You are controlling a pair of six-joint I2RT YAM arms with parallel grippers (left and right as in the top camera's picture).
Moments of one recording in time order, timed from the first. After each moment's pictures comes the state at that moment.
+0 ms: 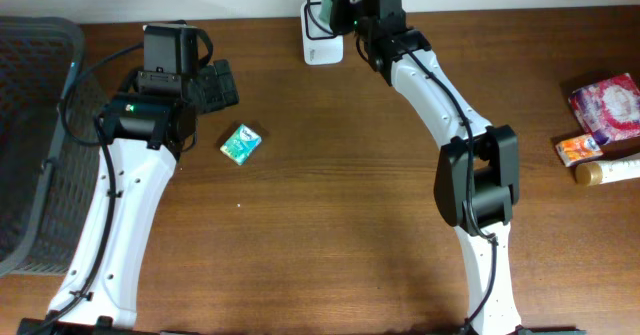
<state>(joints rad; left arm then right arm) -0.15 1.55 1.55 -0.83 -0.23 -0.29 0.30 2.39 2.12 -0.09 -0.09 0.27</state>
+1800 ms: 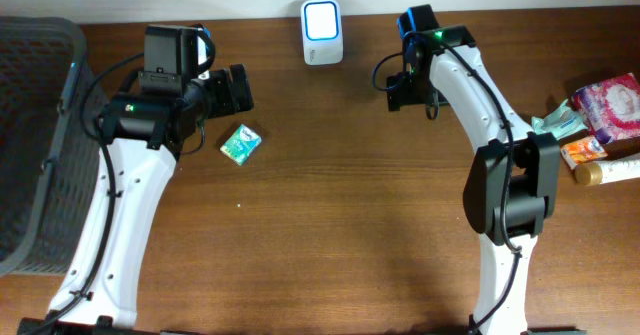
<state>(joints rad) -0.15 1.55 1.55 -0.85 -0.01 -0.29 0.19 2.25 1.99 -1.13 0.20 0.19</state>
